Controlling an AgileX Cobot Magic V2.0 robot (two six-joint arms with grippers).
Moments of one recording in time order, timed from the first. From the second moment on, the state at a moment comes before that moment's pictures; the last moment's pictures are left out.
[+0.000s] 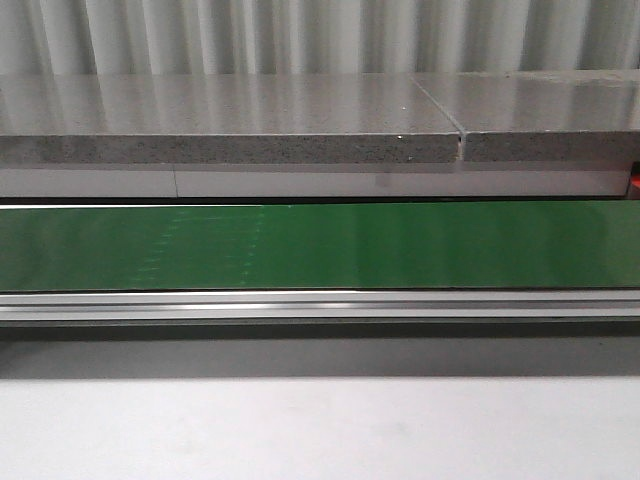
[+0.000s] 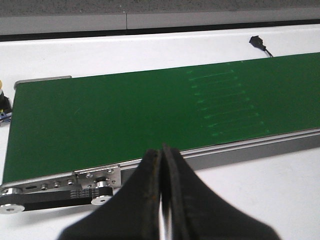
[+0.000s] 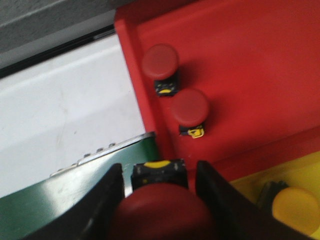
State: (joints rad) left arm -0.21 0.56 -0.62 -0.14 0.67 0.05; right arm -0.45 1.53 -1.25 0.25 0.69 -0.10
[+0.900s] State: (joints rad) left arm -0.21 0.56 -0.62 -0.14 0.67 0.05; right arm -0.55 1.96 -1.50 0.28 0.51 -0.03
